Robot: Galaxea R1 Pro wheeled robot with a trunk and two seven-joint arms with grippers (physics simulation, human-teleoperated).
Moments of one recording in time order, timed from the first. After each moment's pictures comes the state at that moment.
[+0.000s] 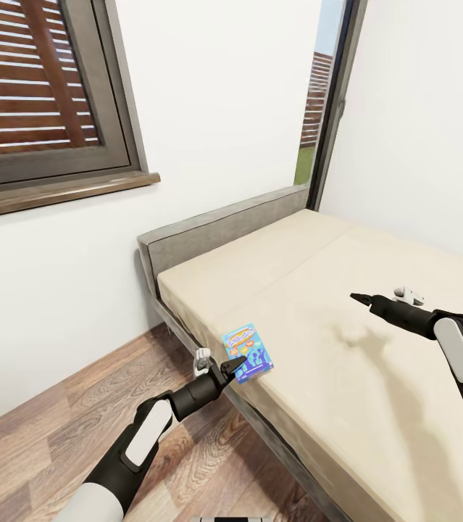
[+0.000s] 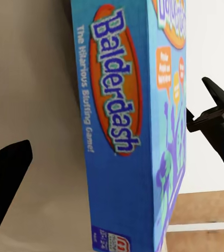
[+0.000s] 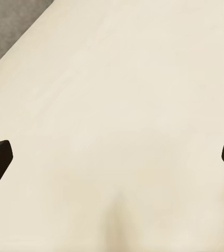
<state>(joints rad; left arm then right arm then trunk) -0.51 -0.10 -0.21 -0.89 0.97 0.54 -0.52 -0.76 -0.41 -0.12 -1.11 -0.68 0.77 0.23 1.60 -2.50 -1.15</state>
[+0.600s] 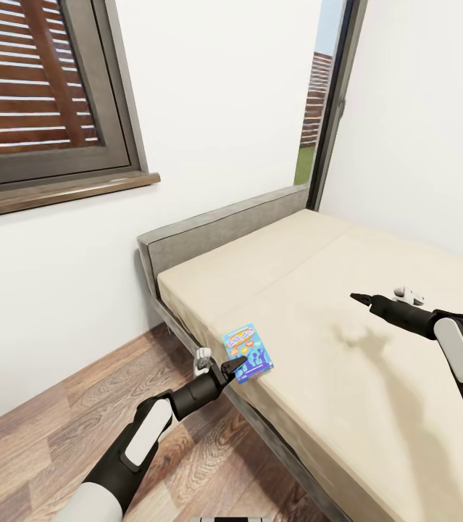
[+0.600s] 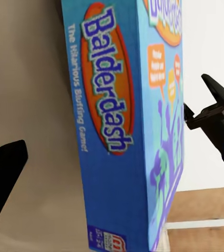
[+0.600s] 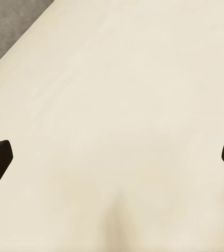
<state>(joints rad) -0.51 -0.09 -0.22 -0.90 0.97 0.54 -0.52 -0.76 -0.41 -0.12 -1.11 -0.68 0.77 0.23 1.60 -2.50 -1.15</state>
